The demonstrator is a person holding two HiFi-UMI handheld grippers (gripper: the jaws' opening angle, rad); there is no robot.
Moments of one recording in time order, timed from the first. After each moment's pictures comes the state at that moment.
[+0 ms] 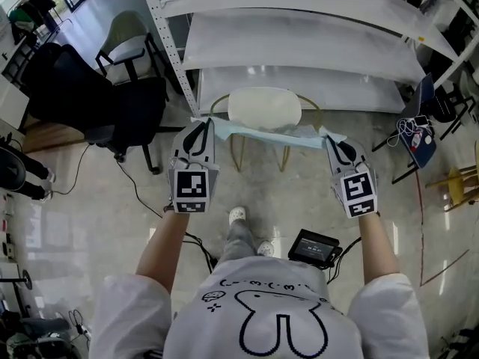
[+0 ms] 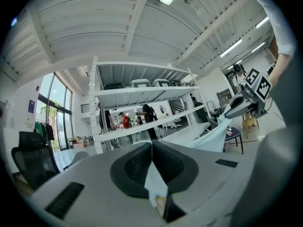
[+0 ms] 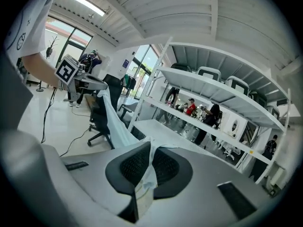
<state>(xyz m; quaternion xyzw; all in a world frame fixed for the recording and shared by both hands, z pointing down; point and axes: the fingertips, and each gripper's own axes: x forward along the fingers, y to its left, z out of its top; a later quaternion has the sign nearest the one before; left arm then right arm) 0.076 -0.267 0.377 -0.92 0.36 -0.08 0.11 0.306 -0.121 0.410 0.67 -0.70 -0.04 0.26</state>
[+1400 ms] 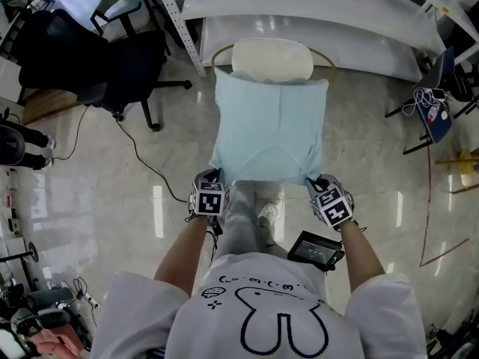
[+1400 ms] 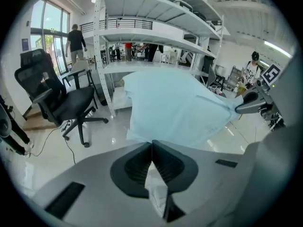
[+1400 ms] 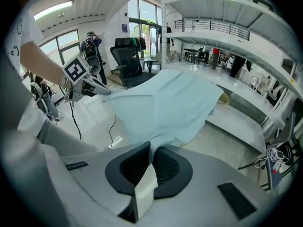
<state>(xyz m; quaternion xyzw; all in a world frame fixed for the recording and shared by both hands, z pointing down) -0.012 -0.125 0.725 -0.82 0.34 -0.42 -0.21 0.220 0.017 0.698 0.52 -0.72 0.28 0.35</state>
